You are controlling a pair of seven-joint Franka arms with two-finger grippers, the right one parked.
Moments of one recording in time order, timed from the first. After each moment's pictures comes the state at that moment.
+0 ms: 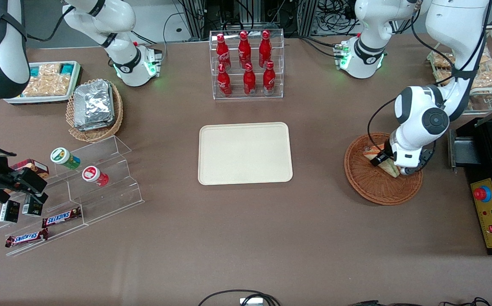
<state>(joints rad) 0.06 0.20 -0.10 -2.40 0.06 2.50 -0.72</state>
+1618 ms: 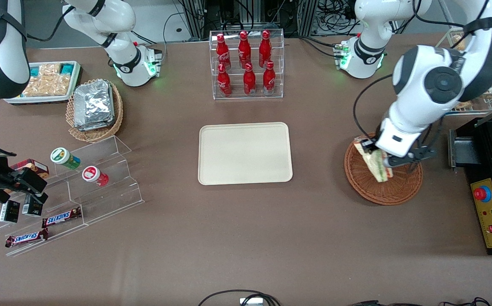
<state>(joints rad) 0.05 0.03 -0.36 -2.01 0.03 1.99 -0.51</state>
